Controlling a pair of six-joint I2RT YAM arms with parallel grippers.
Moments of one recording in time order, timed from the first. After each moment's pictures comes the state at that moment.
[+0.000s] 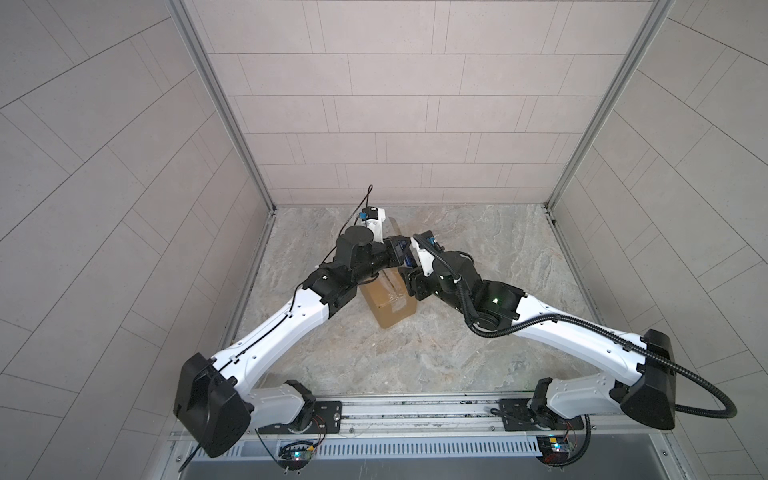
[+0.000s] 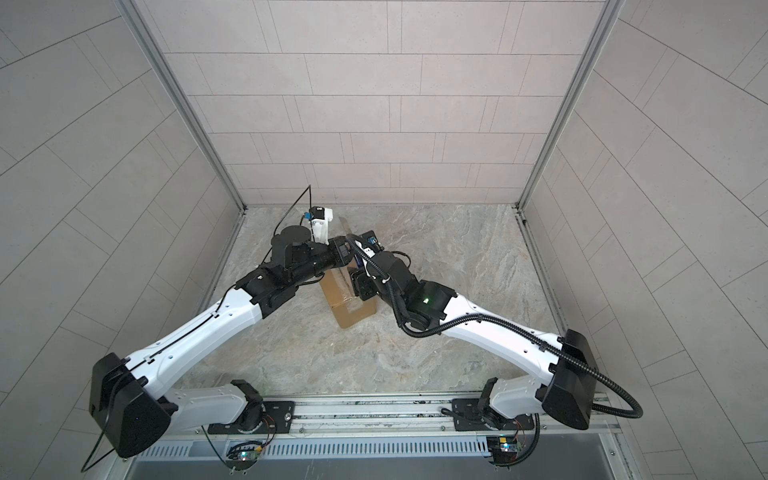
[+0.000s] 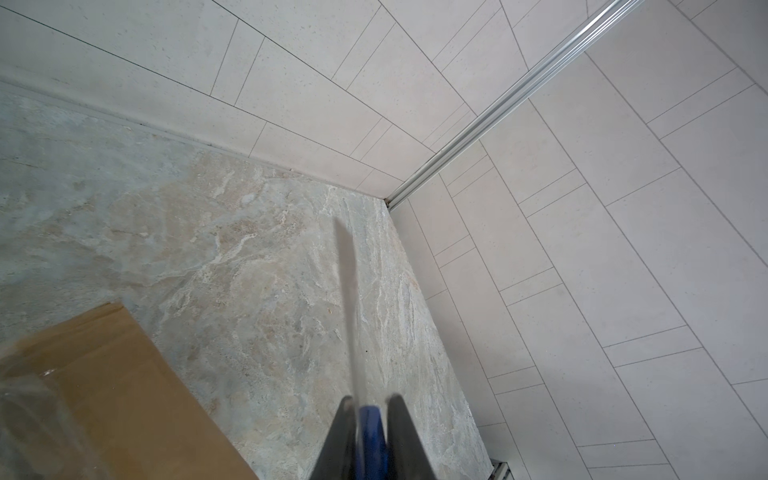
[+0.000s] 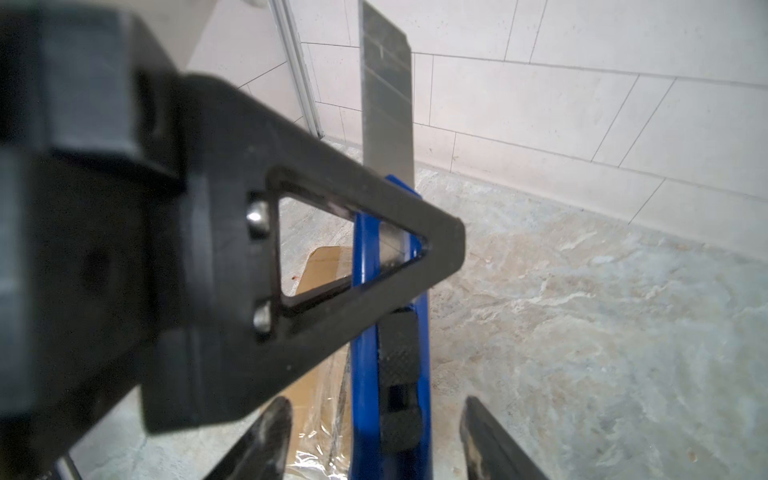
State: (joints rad) left arm -0.60 1.25 1.04 -0.05 0.15 -0.74; right arm 0.94 1.32 1.16 -0.25 0.31 0.28
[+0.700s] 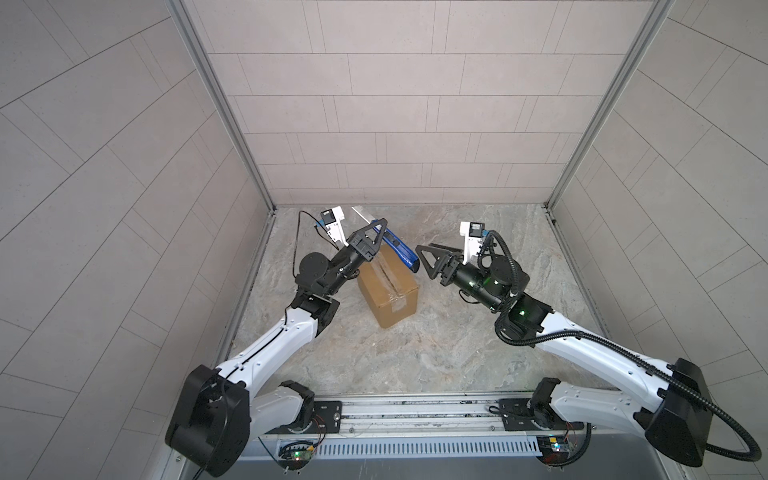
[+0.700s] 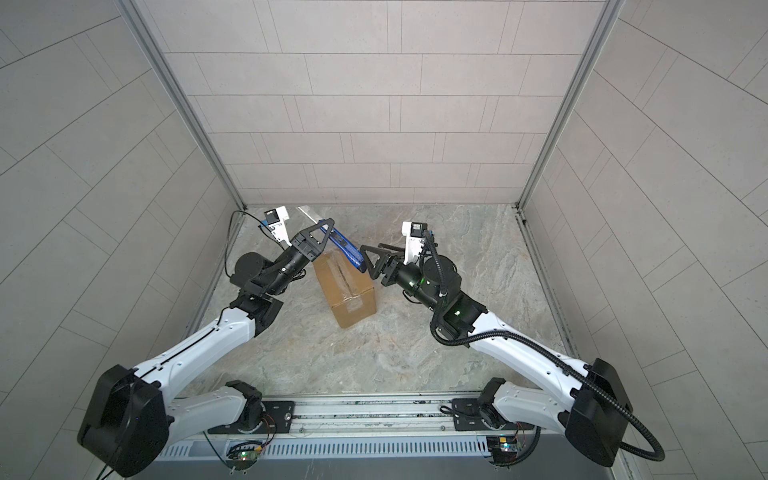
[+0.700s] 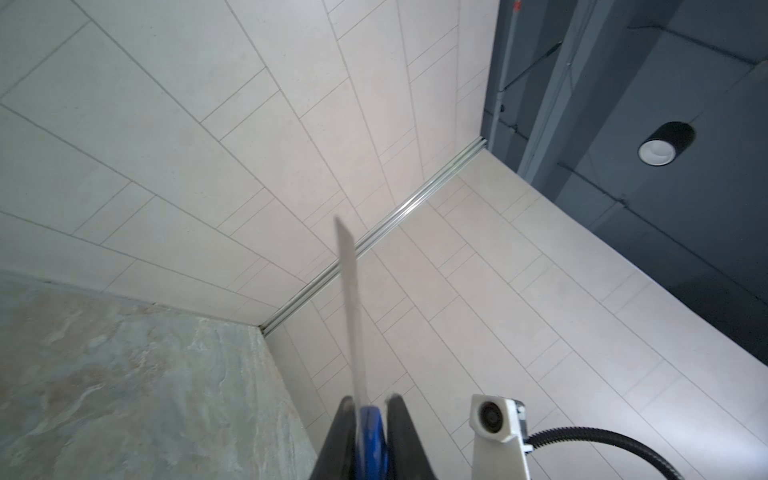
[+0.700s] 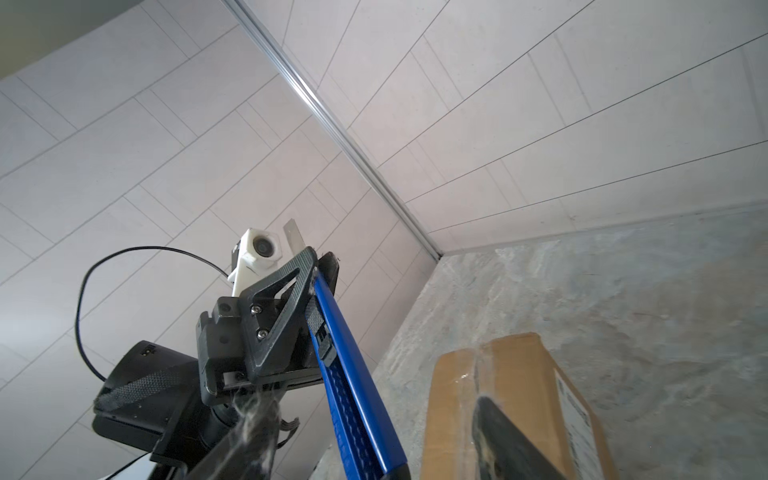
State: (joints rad) left arm -0.43 1.17 0.70 0.86 0.32 -1.05; right arm 0.76 1.13 0.83 0.40 -0.04 0.76
